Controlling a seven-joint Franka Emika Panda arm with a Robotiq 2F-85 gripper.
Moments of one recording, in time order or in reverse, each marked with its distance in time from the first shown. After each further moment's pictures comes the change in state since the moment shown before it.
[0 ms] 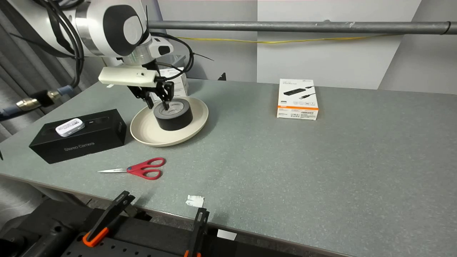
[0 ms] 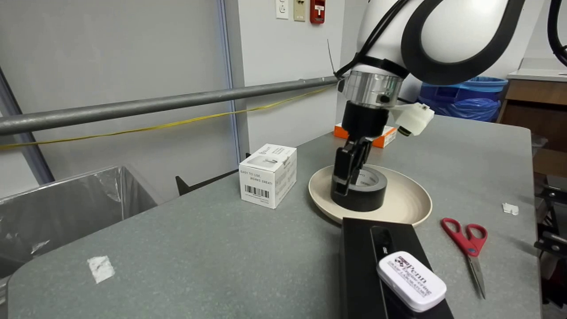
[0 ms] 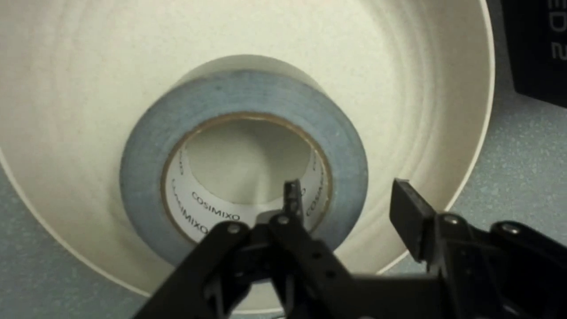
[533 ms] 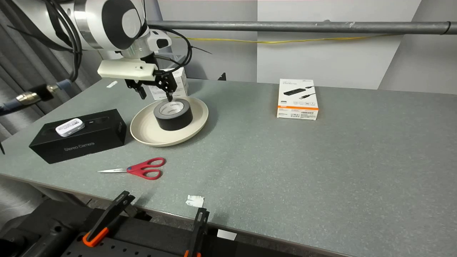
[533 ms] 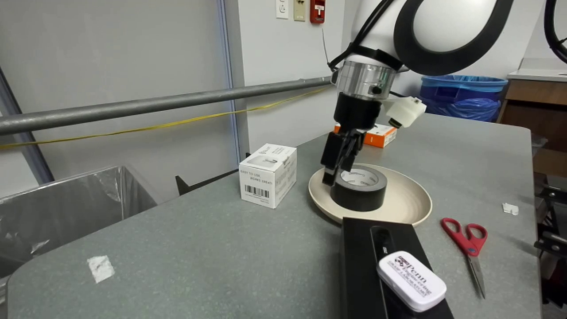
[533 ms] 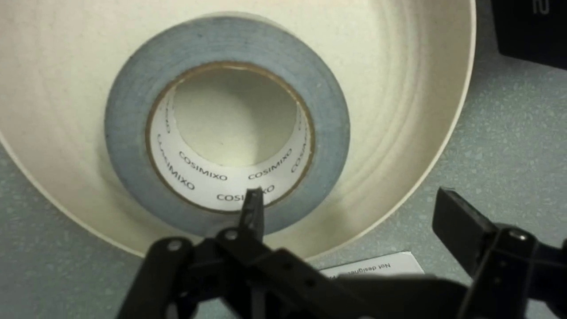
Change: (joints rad) arm 0.003 -0.004 0.004 0.033 0.002 0.000 0.004
